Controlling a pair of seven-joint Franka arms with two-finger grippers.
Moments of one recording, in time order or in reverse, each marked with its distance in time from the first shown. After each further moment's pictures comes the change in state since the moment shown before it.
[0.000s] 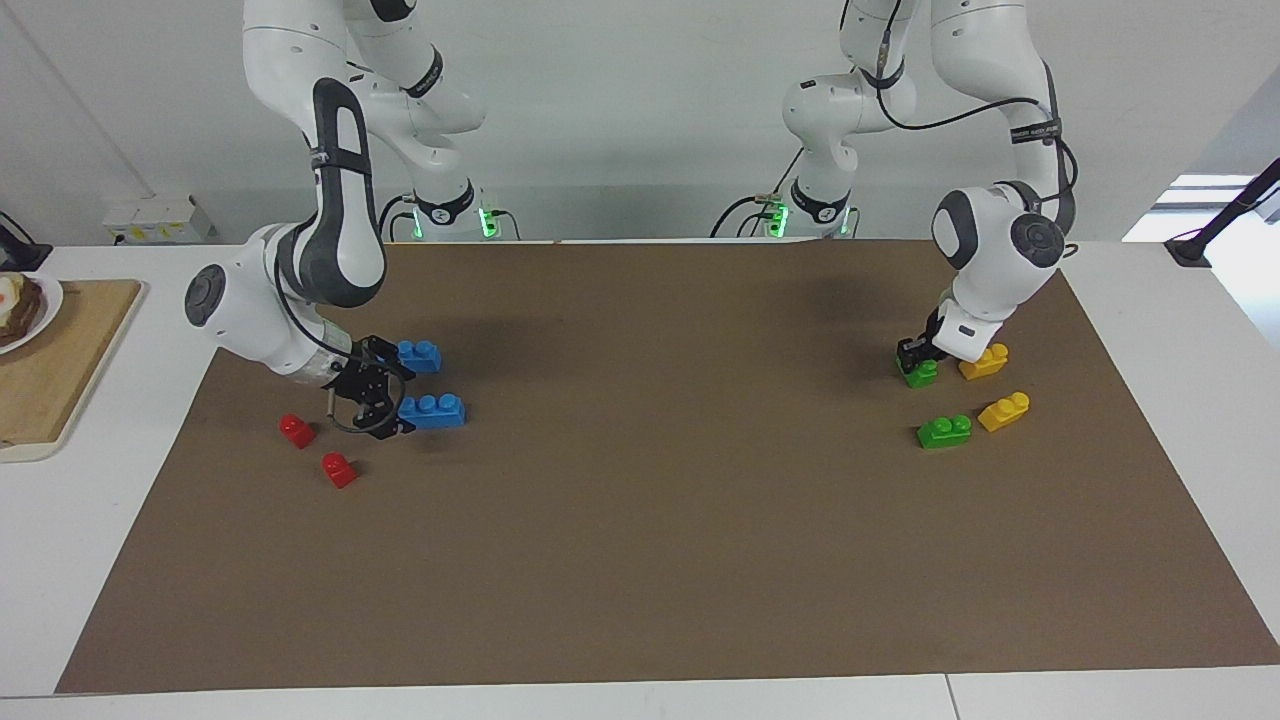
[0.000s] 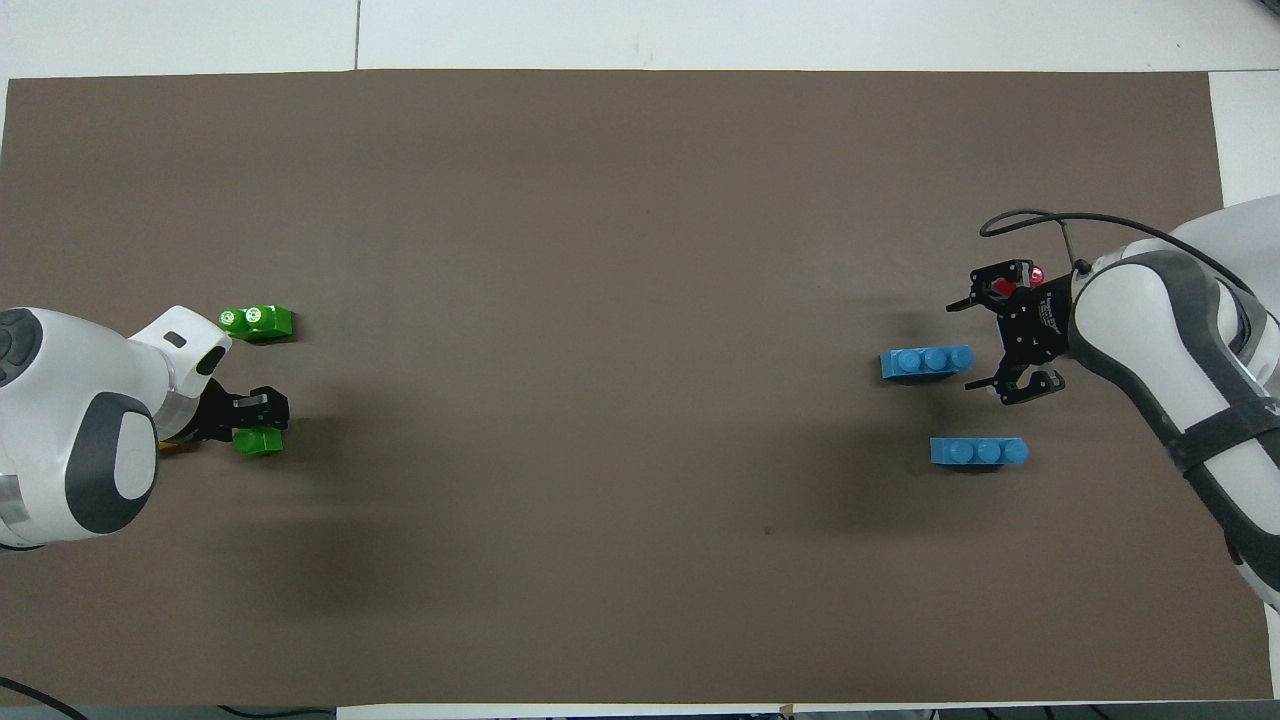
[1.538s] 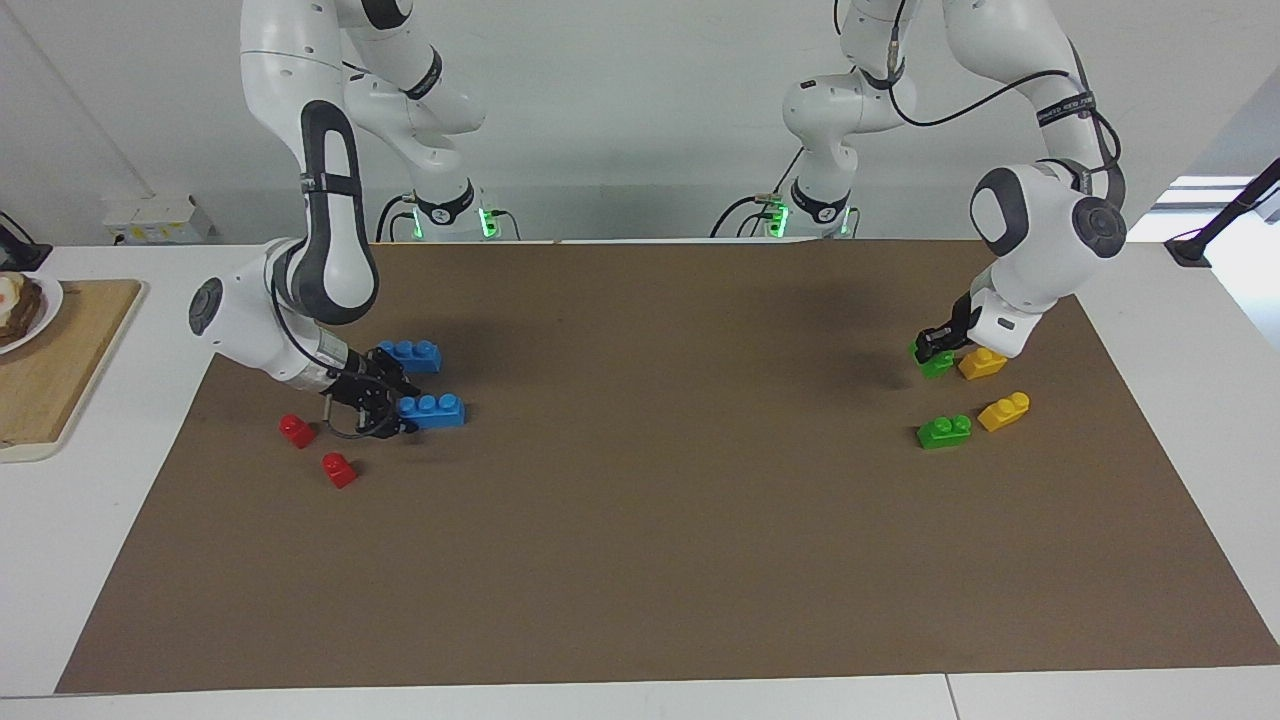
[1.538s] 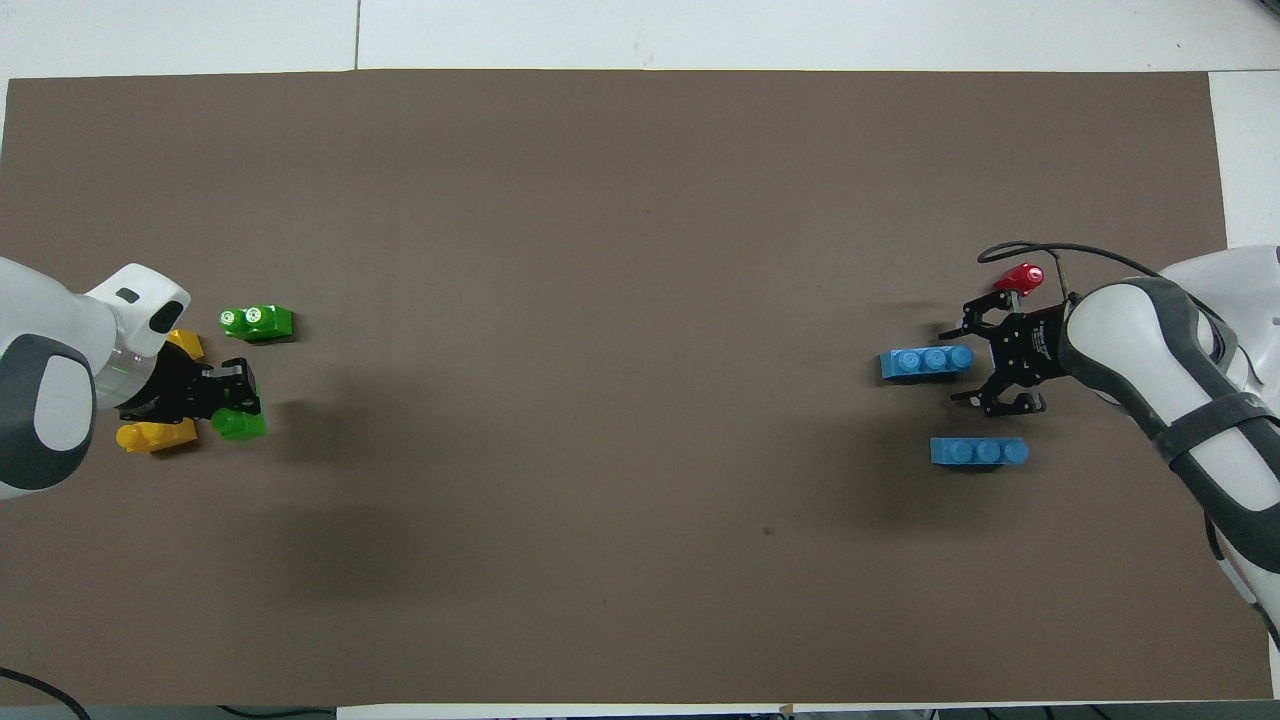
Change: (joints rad) left arm 0.003 0.009 0.009 0.235 -0.078 -0.290 -0.059; right arm -0.031 0.028 -0.005 -0.061 0.099 0.069 -0.087
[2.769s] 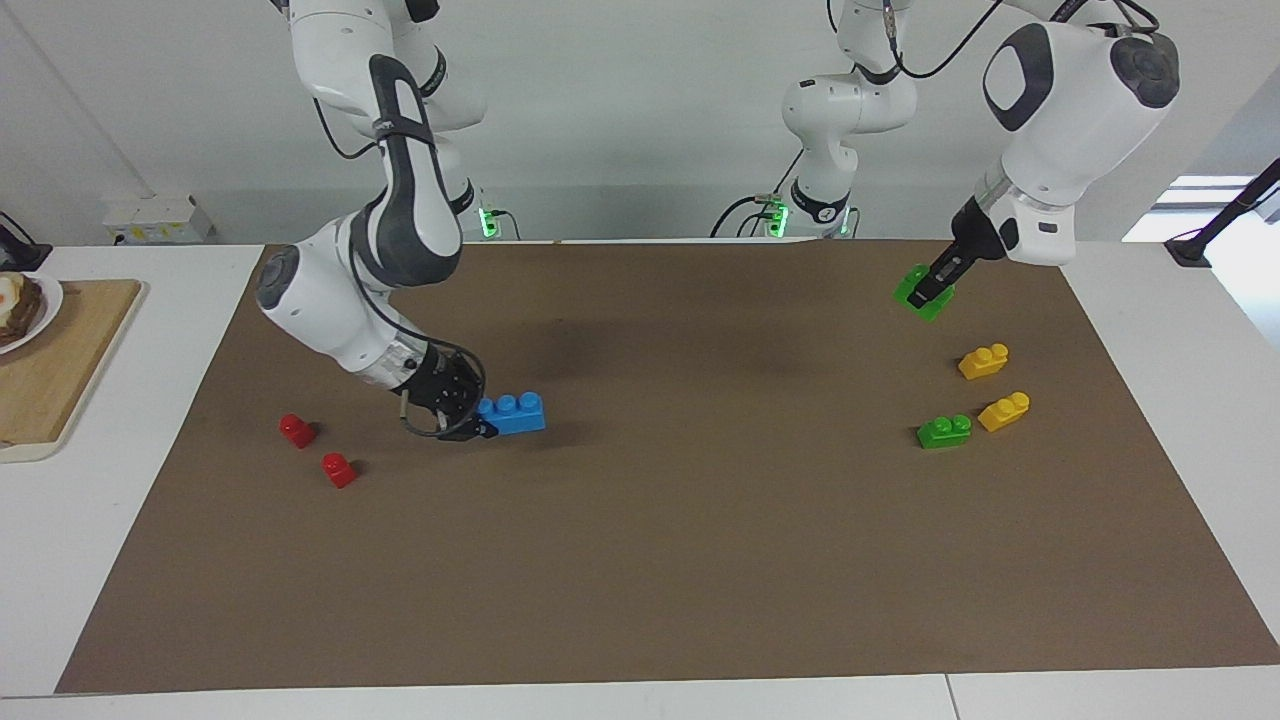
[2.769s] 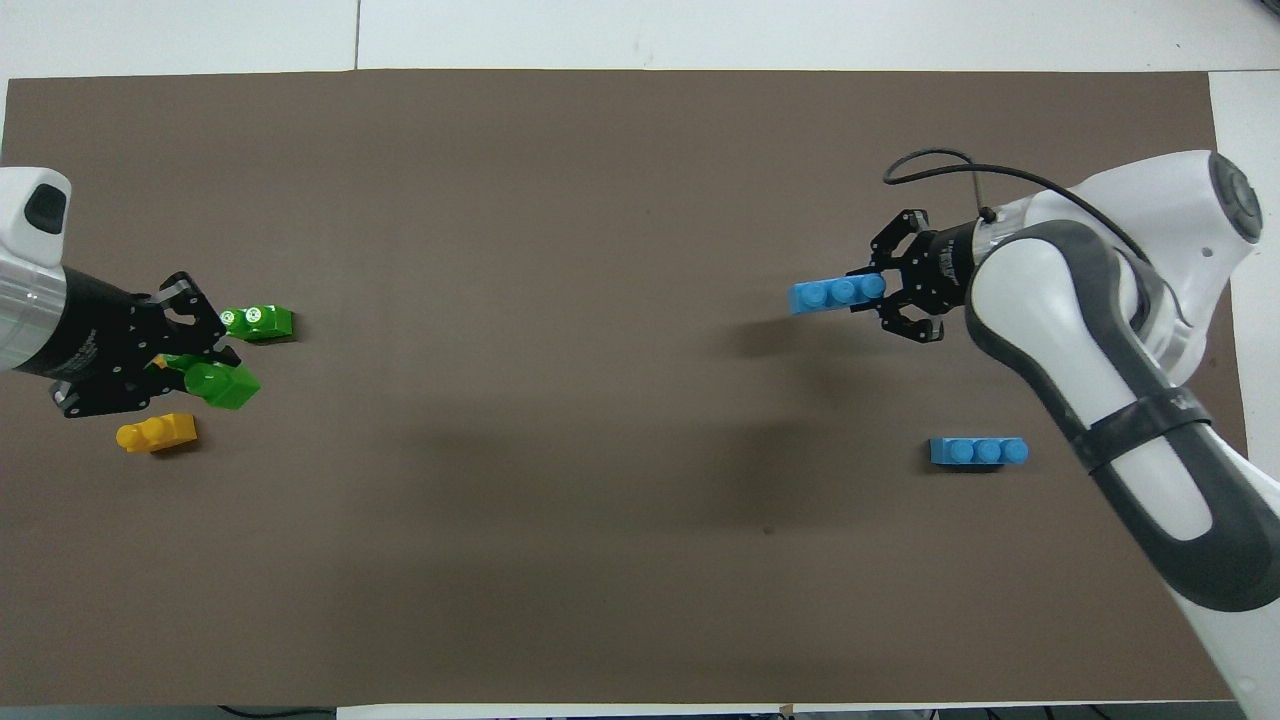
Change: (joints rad) left arm -0.078 -0.109 -0.097 0.265 -0.073 -0.256 -0.678; right arm 0.317 -0.002 0.012 0.221 0.036 0.069 0.299
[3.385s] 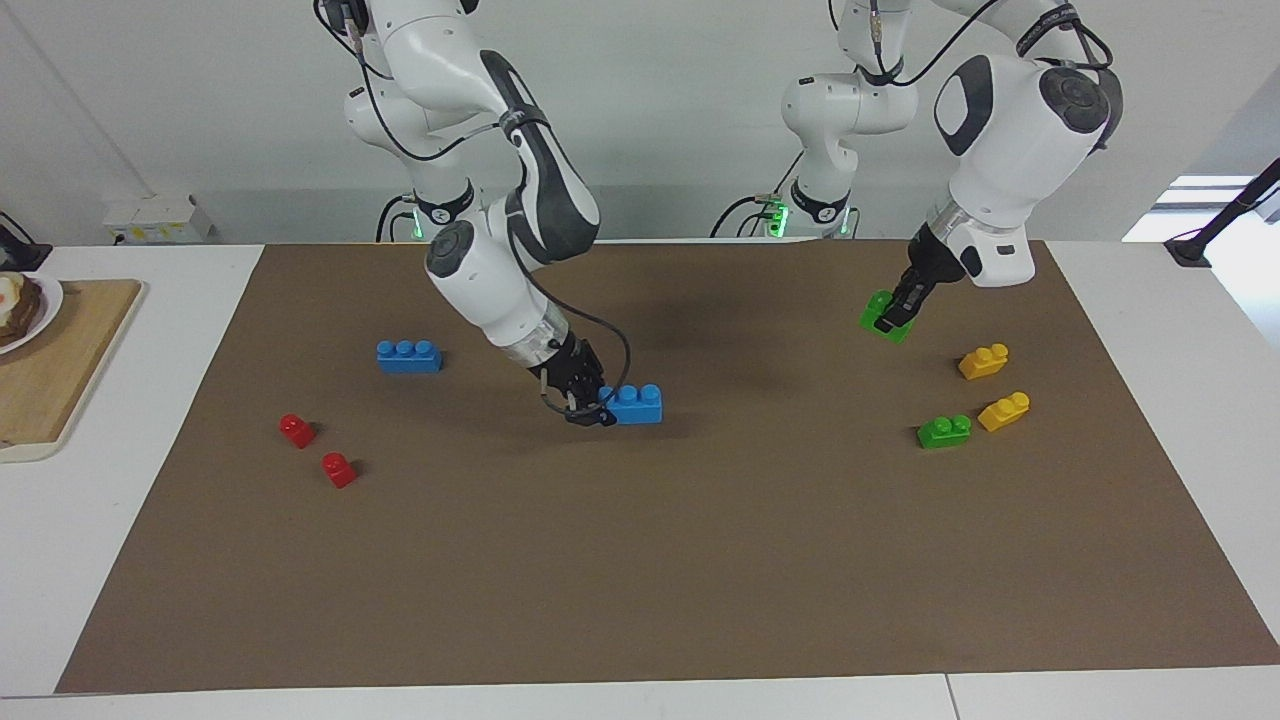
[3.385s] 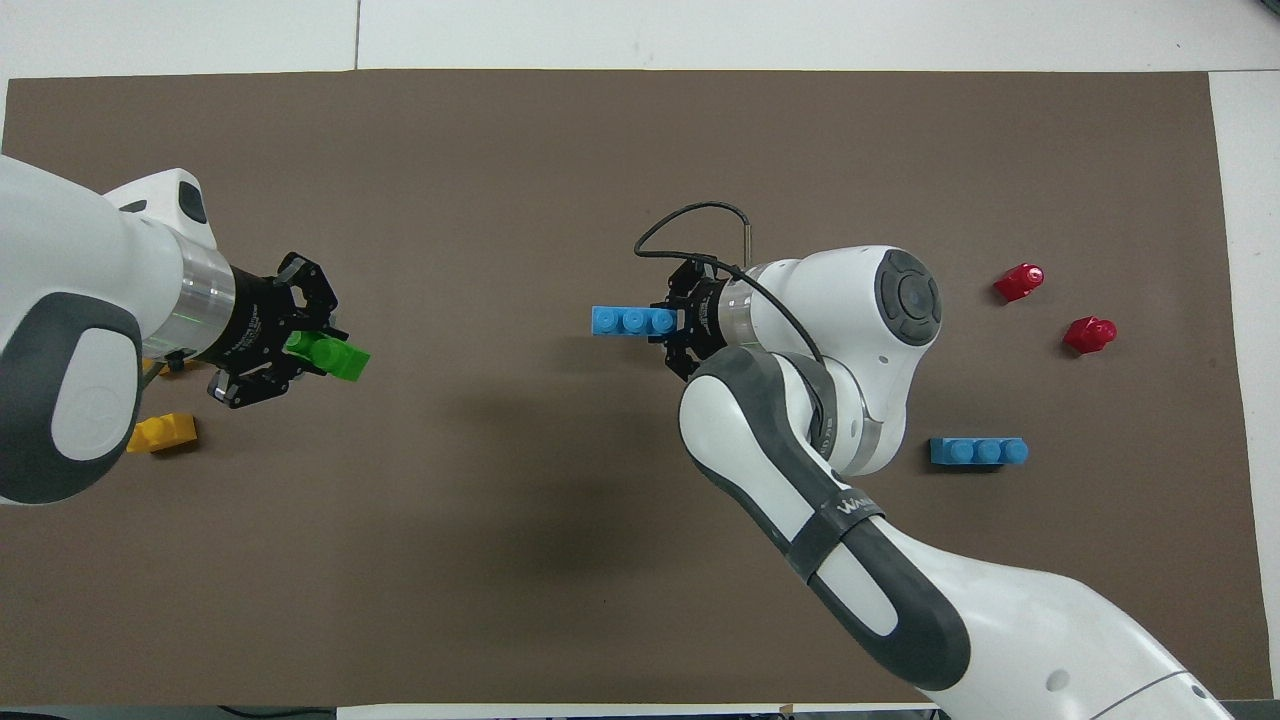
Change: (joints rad) left arm -0.107 0.041 -0.003 -0.080 0.000 0.163 -0.366; right arm 0.296 0.097 0.001 -0.007 0.126 0.295 0.293
